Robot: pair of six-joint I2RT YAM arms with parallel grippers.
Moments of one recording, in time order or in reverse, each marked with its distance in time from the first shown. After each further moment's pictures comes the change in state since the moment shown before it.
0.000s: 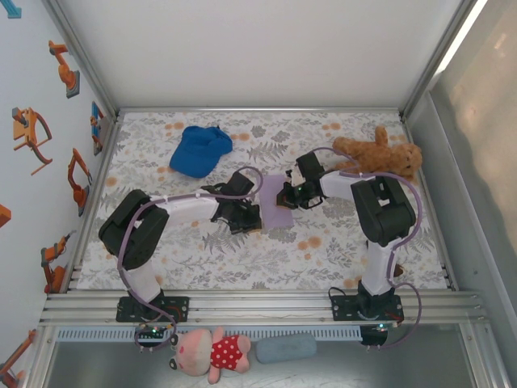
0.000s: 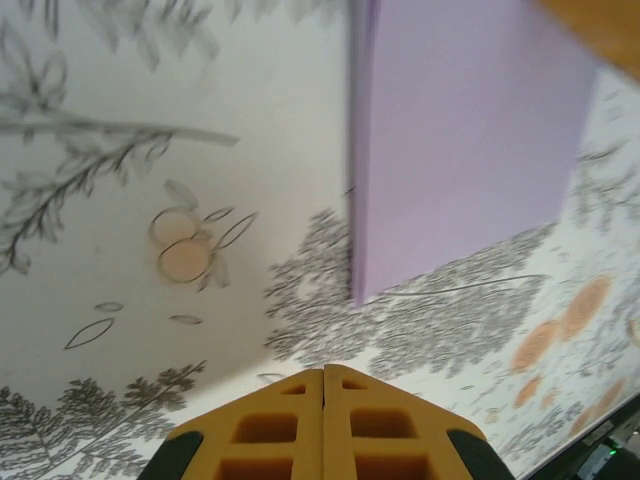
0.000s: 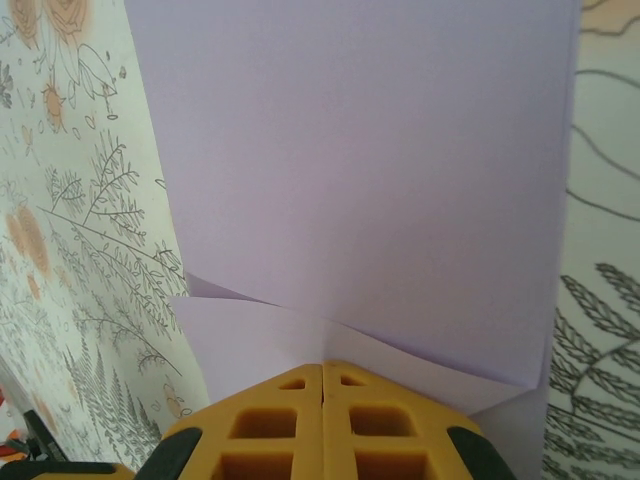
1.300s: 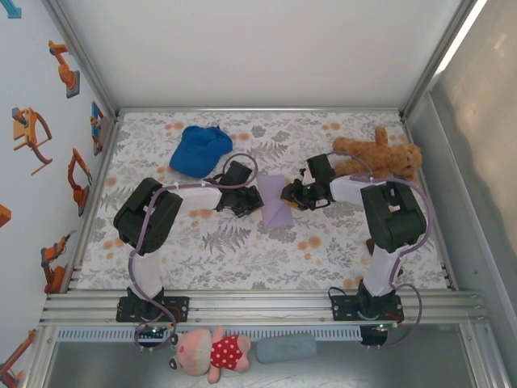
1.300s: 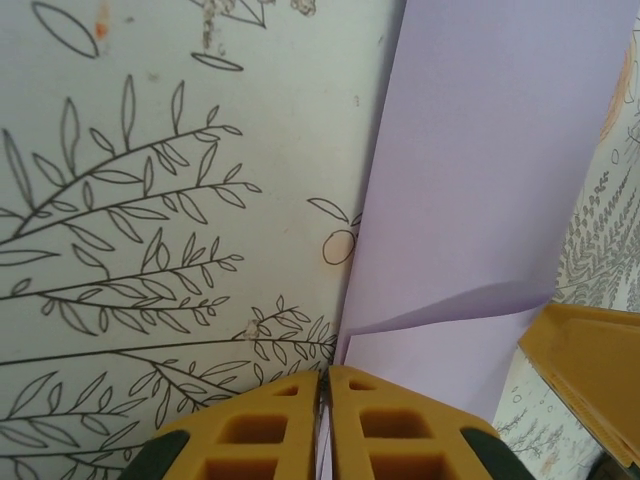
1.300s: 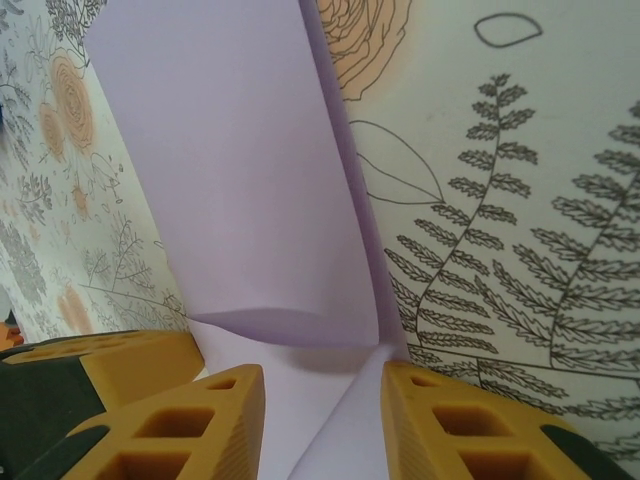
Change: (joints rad) left arm 0.082 0.158 0.075 0.225 -0.087 -0.168; right arm -0.056 -0.077 -0.106 0.108 0.035 0.194
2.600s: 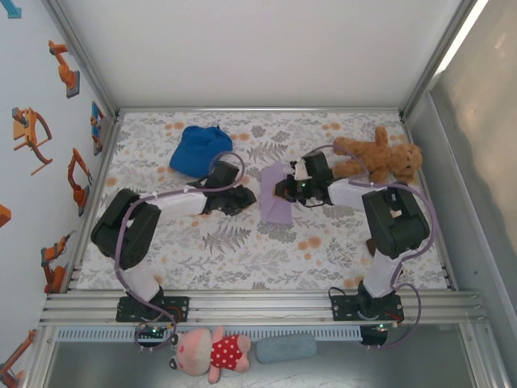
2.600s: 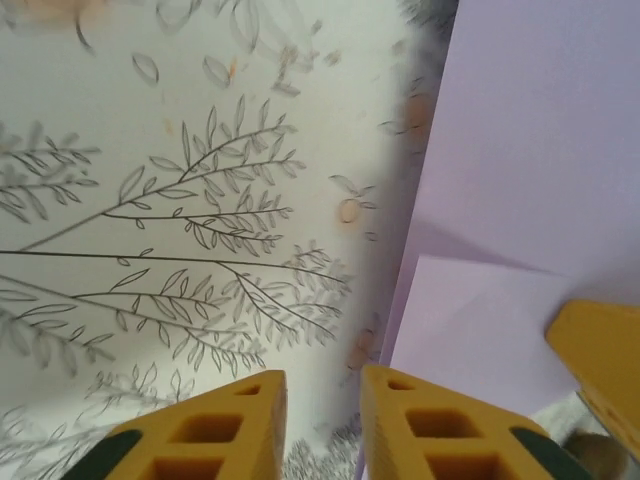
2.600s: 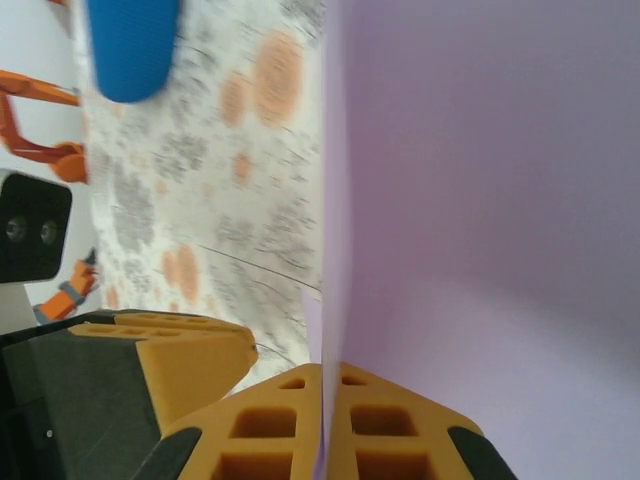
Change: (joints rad) left arm 0.047 -0.215 -0.139 0.020 -0.026 0.005; right arm 0.047 -0.072 -0.031 0.204 -0.106 -0.021
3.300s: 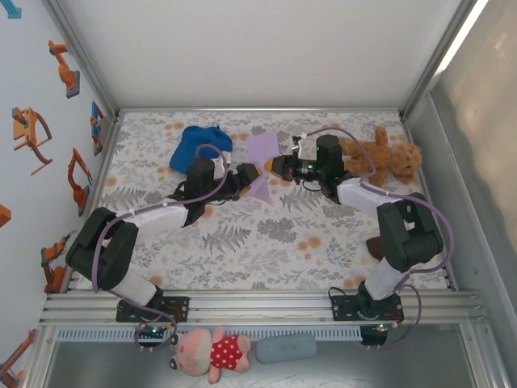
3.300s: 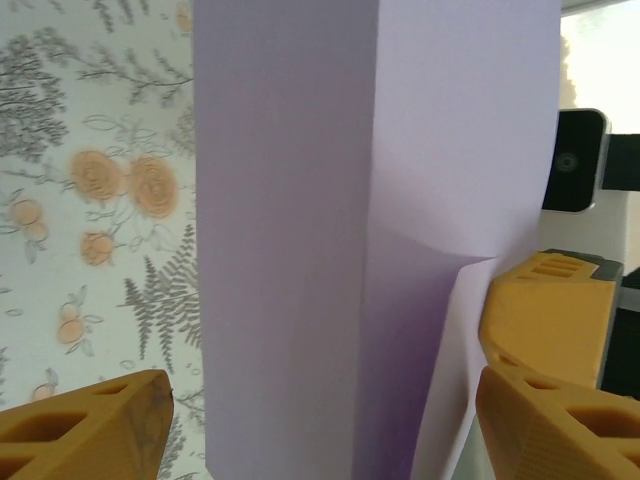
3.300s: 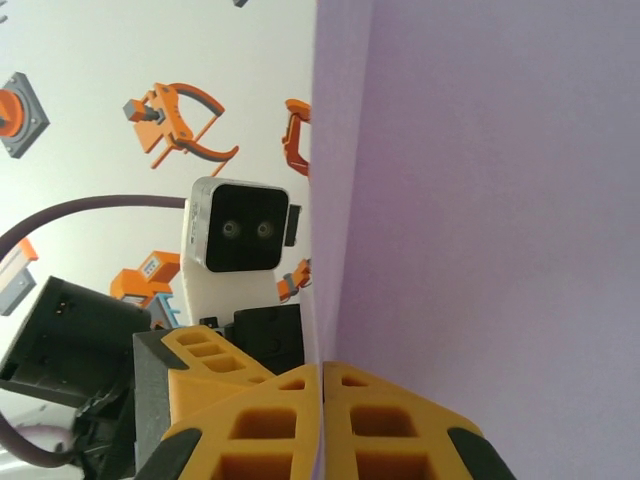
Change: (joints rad) left arm 0.058 -0.162 -0.191 0.600 0.227 -0.113; right arm -0.024 -0.117 0.001 0.381 -0.265 0.286
